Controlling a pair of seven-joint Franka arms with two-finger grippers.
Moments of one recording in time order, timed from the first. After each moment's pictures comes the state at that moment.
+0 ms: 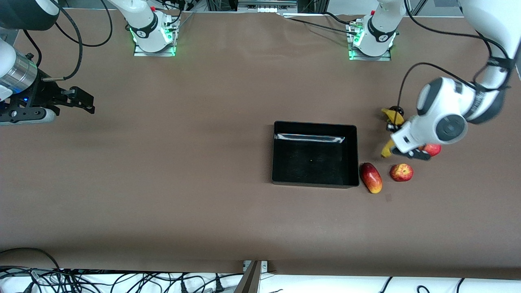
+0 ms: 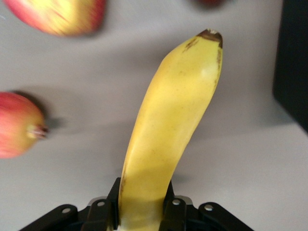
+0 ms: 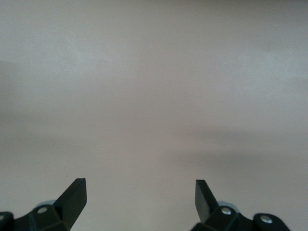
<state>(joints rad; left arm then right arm) 0.51 0.32 -0.60 -2.12 0.30 1.99 -0.07 0.11 0.06 -0.04 -1.62 -0.01 1.66 0.00</state>
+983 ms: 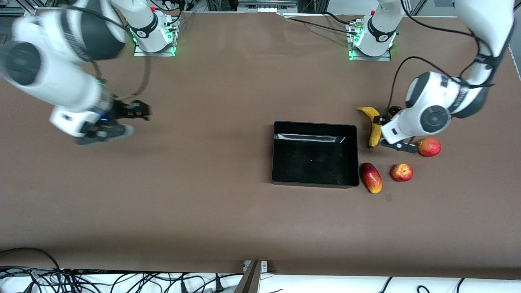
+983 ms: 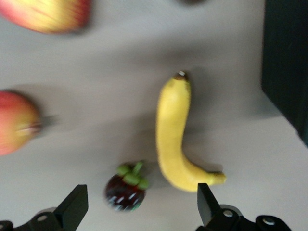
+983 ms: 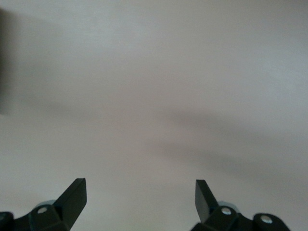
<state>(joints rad) 0.53 0.32 -0.64 -2.02 0.30 1.87 -0.06 0.34 0.23 -0.02 -1.63 0.04 1.74 0.03</state>
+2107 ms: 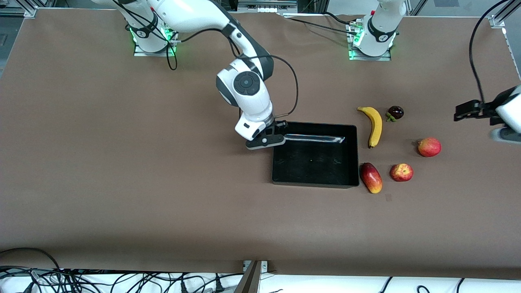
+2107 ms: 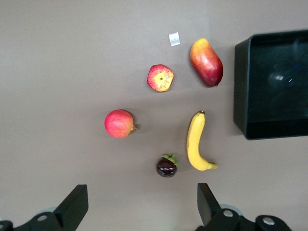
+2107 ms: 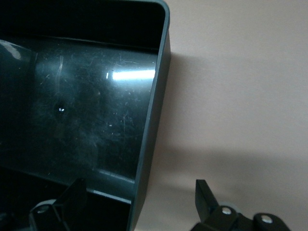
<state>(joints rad) 0.37 0.19 -0.31 -1.45 0.08 1.49 0.14 0.80 0.77 -0.02 -1.40 0.11 2.40 0.60</state>
